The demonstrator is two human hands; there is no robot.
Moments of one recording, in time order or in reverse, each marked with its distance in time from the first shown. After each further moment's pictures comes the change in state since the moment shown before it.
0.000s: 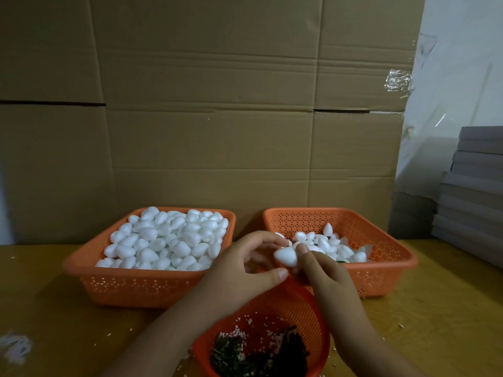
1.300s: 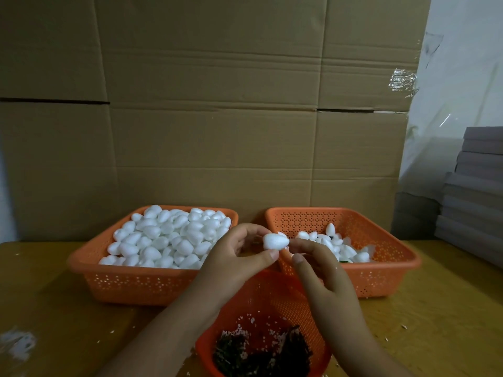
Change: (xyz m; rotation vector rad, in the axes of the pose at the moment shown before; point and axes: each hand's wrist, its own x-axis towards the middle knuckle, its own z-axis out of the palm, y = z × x) left_hand 0.004 -0.007 -0.004 -0.187 0.177 -0.030; right_hand -0.005 0.004 0.008 -0.160 0.044 -0.230
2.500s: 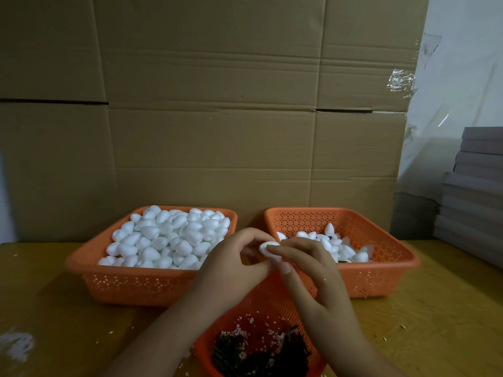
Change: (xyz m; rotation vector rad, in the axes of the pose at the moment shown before) left_hand 0.002 -0.002 0.000 0.353 -0.001 0.100; right_hand -0.005 -0.007 0.004 -0.132 -0.042 -0.216
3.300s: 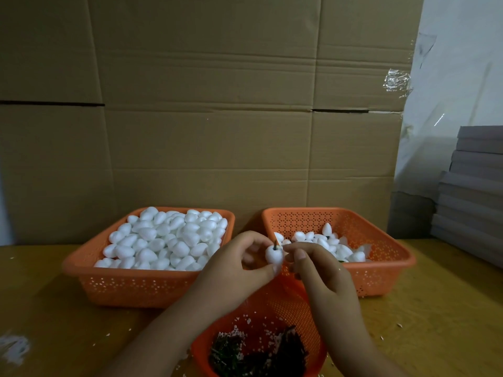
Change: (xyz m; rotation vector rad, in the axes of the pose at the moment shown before) left_hand -0.004 0.003 0.002 -0.020 -0.052 -0.076; right_hand 0.003 0.003 -0.007 0.177 0.093 0.195
